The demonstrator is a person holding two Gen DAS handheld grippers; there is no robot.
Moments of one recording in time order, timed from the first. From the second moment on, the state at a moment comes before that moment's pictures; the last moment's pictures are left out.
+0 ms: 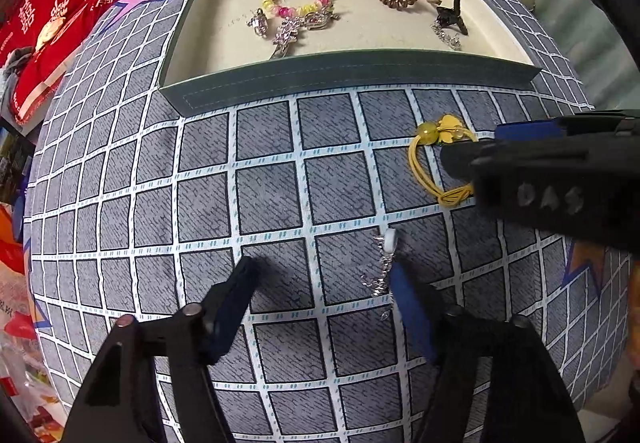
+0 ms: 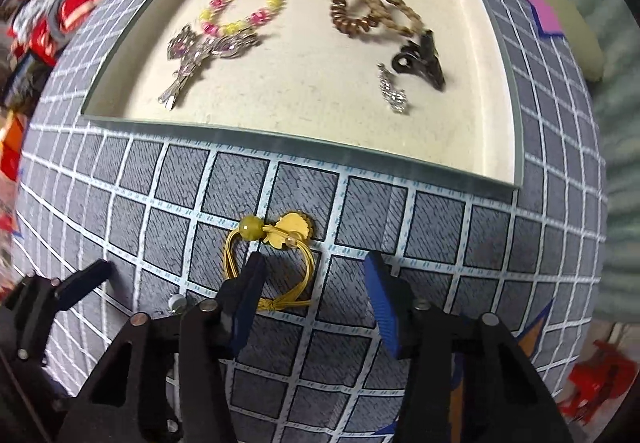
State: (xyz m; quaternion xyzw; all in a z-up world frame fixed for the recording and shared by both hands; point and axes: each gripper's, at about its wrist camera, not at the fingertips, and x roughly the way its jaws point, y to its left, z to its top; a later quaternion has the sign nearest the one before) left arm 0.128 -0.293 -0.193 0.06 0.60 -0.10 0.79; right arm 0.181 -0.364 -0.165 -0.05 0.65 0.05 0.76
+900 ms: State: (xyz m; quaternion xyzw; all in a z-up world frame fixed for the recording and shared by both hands) left arm 0.126 -0.268 -0.152 -0.03 0.60 -0.14 0.79; right arm 0.133 -0.447 -0.137 0.11 0.64 0.04 0.76
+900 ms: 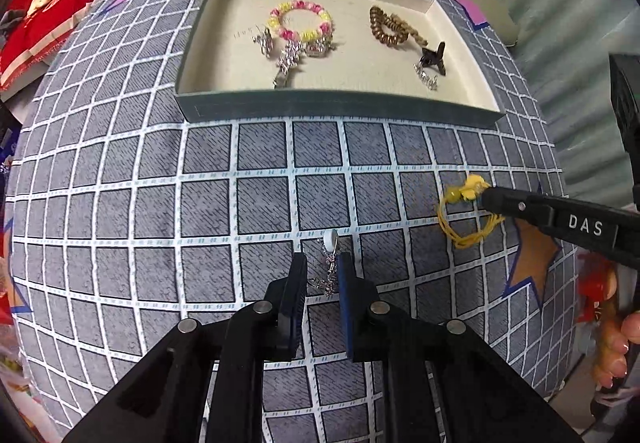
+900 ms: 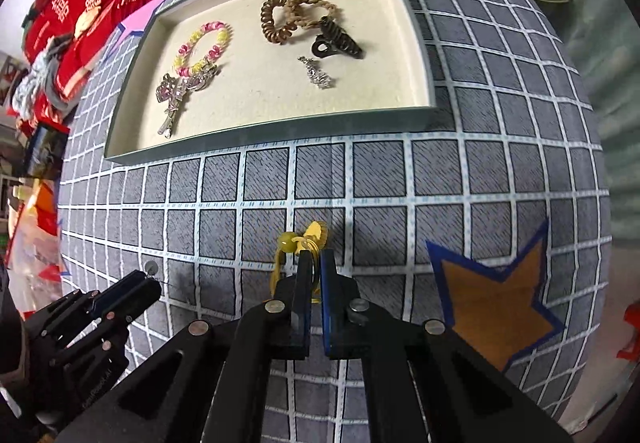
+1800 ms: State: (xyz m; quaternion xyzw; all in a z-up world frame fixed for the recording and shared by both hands) left arm 0.144 -0.251 -0.081 -0.04 0.55 -0.14 0.82; right arm 0.125 -0.483 -0.070 0.16 0.61 0.04 0.78
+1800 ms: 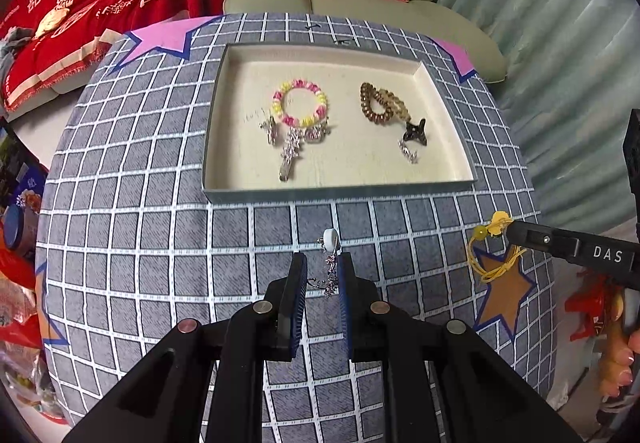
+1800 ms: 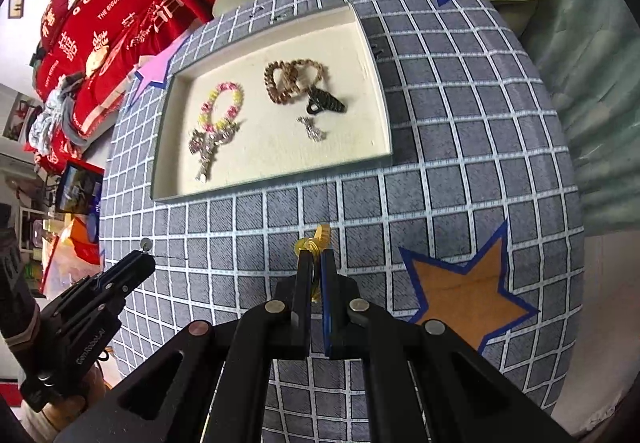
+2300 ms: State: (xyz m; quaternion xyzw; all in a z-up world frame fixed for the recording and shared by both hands) left arm 0.187 -0.238 -0.065 -0.04 0.53 -0.12 0.84; right arm 0.173 -0.475 -0.045 0.16 0.58 0.07 0.79
